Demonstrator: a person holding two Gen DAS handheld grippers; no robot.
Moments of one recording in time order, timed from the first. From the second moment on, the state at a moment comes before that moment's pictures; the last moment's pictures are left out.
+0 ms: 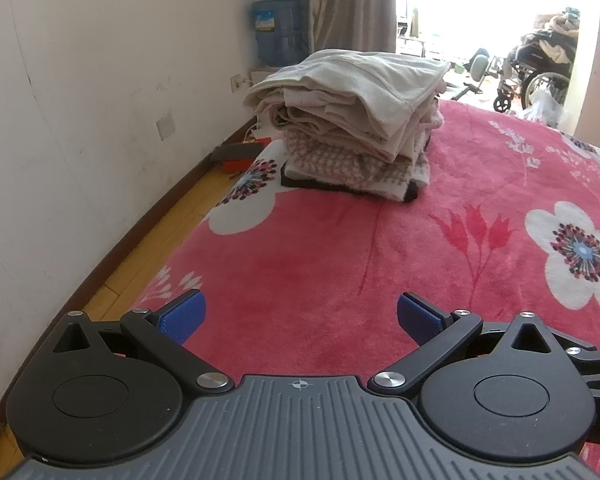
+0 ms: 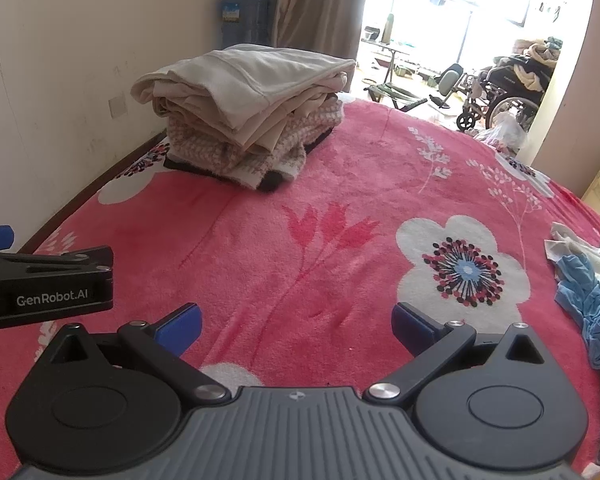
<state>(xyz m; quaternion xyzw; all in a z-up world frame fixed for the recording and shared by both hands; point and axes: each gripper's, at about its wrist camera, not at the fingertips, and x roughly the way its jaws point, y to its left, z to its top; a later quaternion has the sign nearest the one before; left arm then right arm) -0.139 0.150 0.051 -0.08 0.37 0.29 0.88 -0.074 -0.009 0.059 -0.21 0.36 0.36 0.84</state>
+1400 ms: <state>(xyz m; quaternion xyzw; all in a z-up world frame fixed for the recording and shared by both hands) -0.140 0.150 0.055 -0.08 0.37 0.29 0.88 -0.077 -0.008 0.058 -0.20 0.37 0.36 0.83</state>
